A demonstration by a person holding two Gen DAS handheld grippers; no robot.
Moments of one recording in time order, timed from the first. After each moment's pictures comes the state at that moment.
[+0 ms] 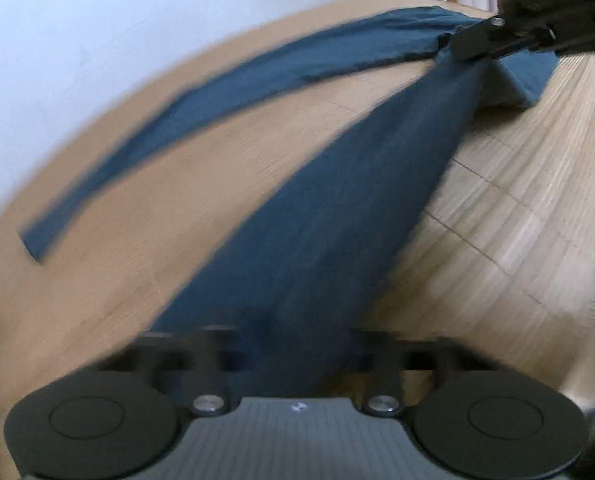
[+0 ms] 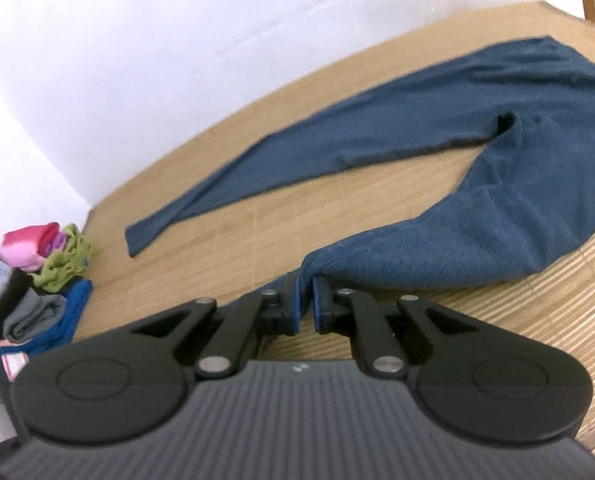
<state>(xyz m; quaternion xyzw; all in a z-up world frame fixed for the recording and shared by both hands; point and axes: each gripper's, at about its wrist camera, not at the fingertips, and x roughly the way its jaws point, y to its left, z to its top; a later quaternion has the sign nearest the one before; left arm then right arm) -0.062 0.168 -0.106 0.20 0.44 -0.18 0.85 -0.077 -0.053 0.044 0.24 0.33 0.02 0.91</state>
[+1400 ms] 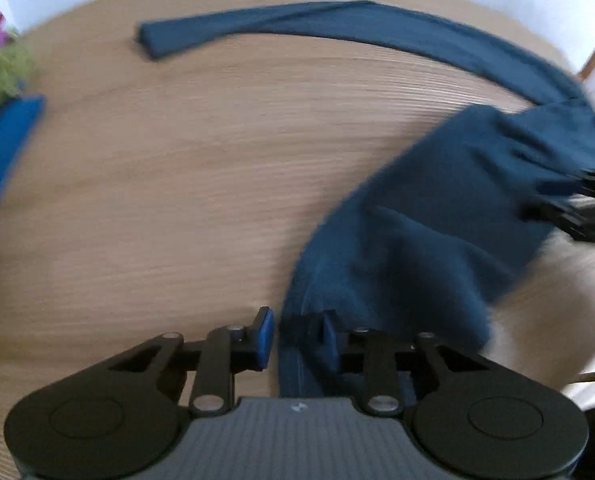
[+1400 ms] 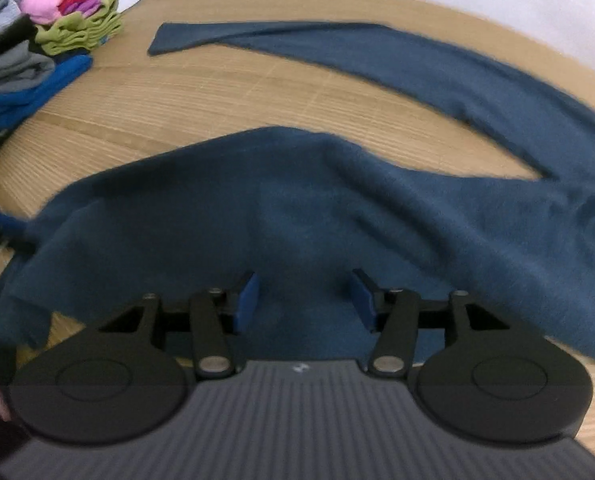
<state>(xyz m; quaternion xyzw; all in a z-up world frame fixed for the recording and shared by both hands) -0.056 0.322 -0.081 0.01 0.56 -0.03 0.83 0.021 0.037 -0.018 -0.06 0.47 0.18 0.86</state>
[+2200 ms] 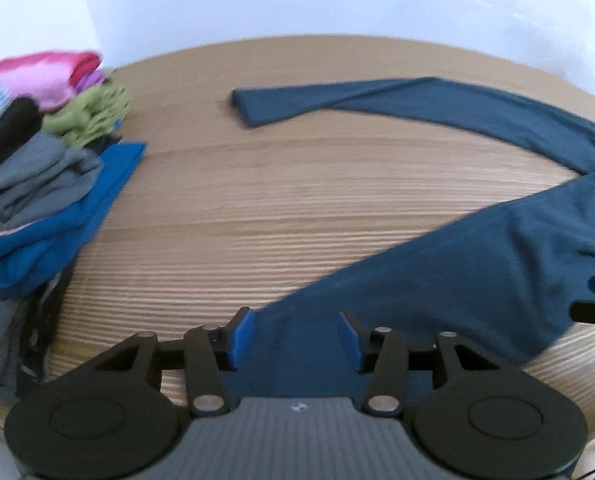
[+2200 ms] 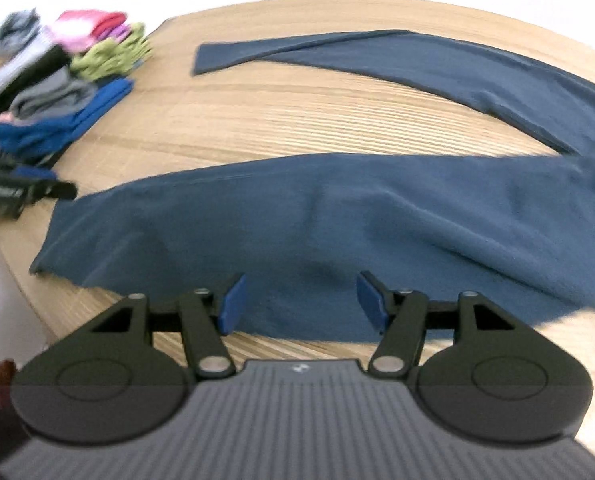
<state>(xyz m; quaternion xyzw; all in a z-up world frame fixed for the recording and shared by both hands) -0.077 0.293 -0.033 0.00 0.47 0.06 0.88 -0.018 0.052 0.006 0.02 0.45 0.18 0.87</state>
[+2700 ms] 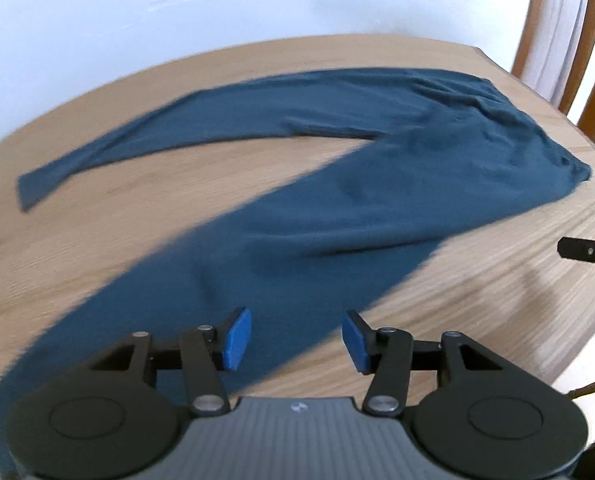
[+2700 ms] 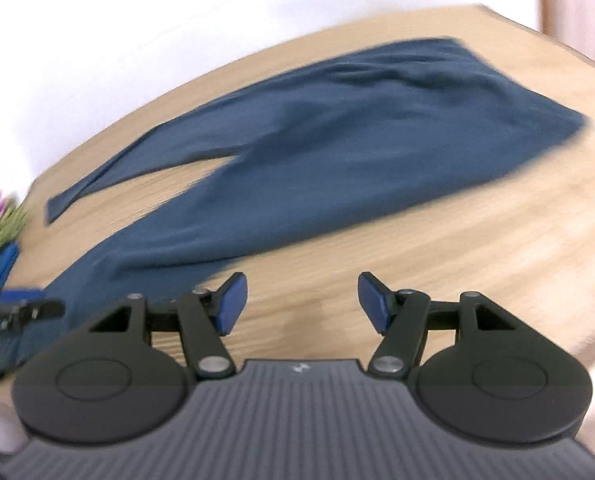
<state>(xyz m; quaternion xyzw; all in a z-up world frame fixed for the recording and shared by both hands) -0.053 0.025 -0.039 0.06 0.47 -0.08 0.88 -0.114 -0.207 0.006 0.19 0.38 -0.04 0.91</state>
